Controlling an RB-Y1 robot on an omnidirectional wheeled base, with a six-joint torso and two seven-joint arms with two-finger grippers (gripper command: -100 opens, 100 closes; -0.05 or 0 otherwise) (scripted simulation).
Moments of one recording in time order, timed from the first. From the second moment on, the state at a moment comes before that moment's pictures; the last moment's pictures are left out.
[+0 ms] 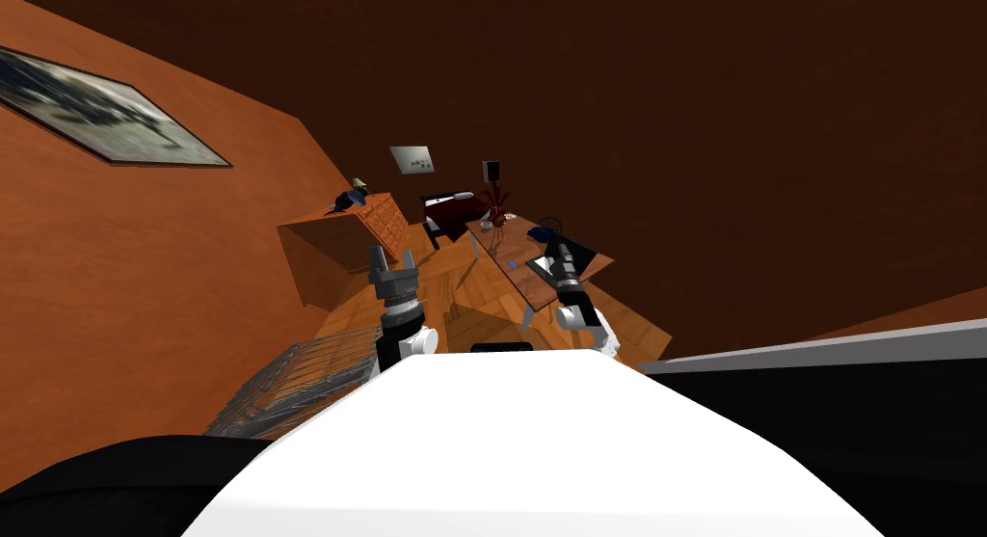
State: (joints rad) left arm 0.49 0.02 -0.03 -2.27 0.11 -0.61 -0.04; right arm 0.23 -0.13 0.00 -1.90 -0.11 -0.21 -0.07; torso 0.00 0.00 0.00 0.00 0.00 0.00
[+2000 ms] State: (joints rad) left arm 0.49 0.02 -0.03 -2.27 0.11 -0.61 -0.04; right arm -0.13 -0.16 -0.09 -1.36 -0.35 0.04 -0.25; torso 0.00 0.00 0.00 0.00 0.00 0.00
